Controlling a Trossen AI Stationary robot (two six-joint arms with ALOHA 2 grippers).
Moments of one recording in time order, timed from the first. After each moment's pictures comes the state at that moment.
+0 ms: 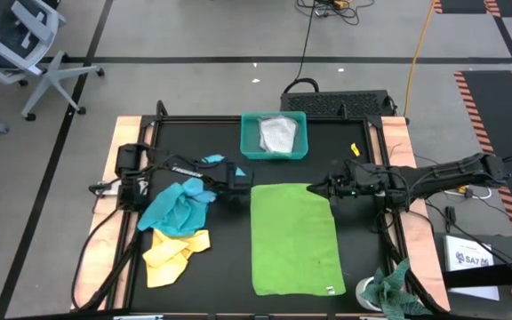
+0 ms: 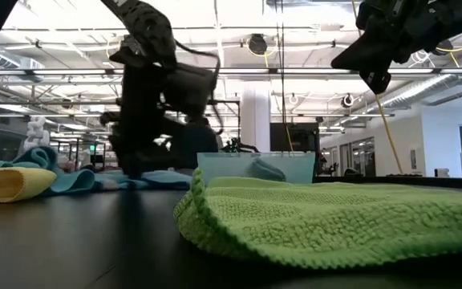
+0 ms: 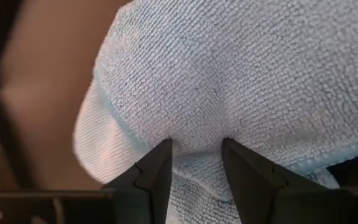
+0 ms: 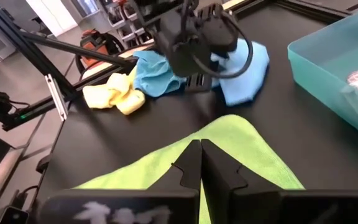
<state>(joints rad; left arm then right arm) 0.08 1.93 1.17 -1.05 -0.49 -0.82 0.07 0.78 0.42 0.00 0.11 0.47</state>
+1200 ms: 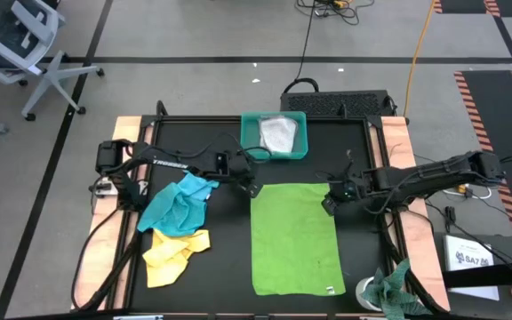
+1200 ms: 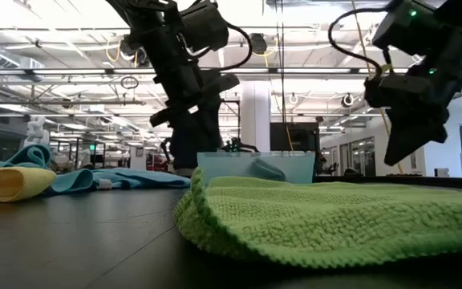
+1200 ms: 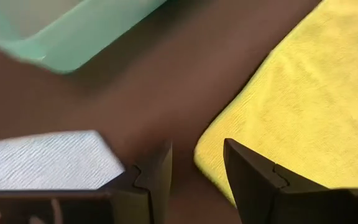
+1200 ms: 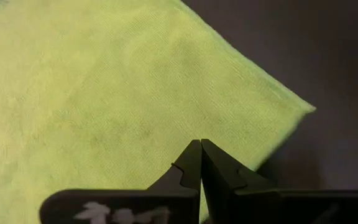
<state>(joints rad) 0.12 1.77 1.18 -0.44 -0.17 -0.67 0.02 0.99 0.42 -0.49 0.12 0.83</state>
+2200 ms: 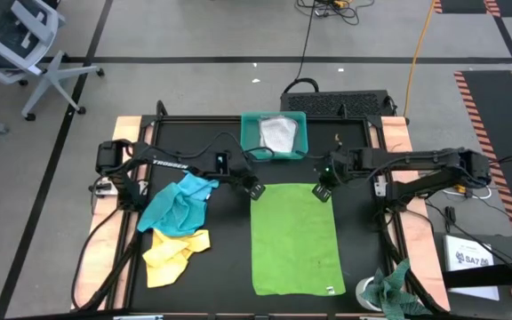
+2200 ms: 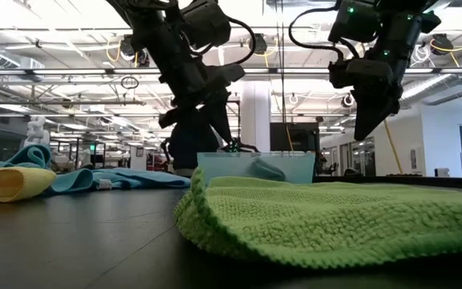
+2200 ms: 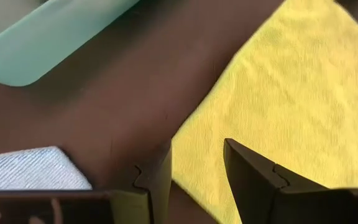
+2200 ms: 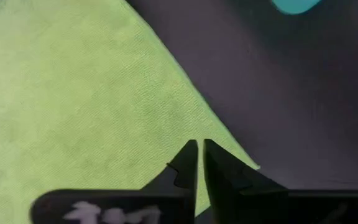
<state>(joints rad) 0.12 1.77 1.18 -0.37 -0.10 -0.64 -0.20 1.19 0.75 -0.73 0.05 0.46</state>
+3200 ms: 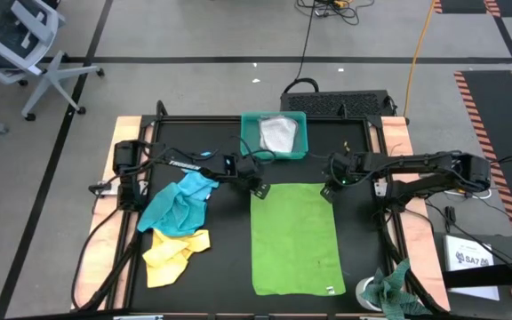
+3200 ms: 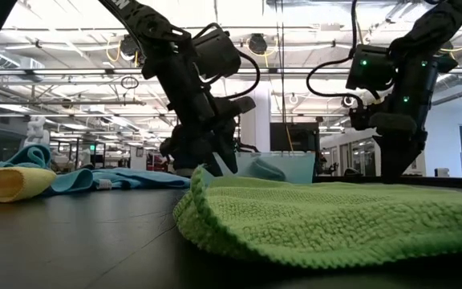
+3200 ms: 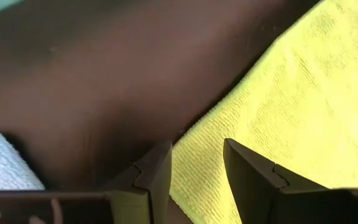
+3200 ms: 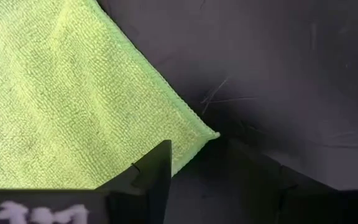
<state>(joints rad) 0.15 1.91 1.18 -0.29 -0.02 -0.79 -0.34 1.19 0.48 -0.55 -0.01 0.39</state>
